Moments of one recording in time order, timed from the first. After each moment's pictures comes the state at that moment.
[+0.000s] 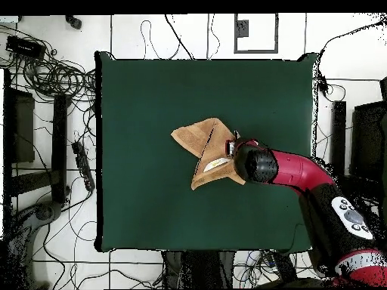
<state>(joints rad) -0.62 -0.48 0.31 1.62 -0.37 0.32 1.52</state>
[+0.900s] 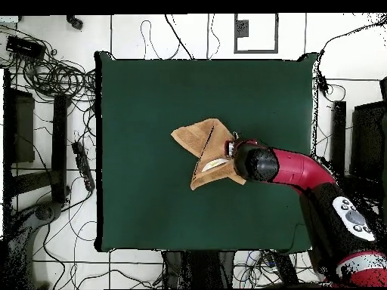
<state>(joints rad) -0.61 -0.50 0.31 1.62 -0.36 0.38 1.52</state>
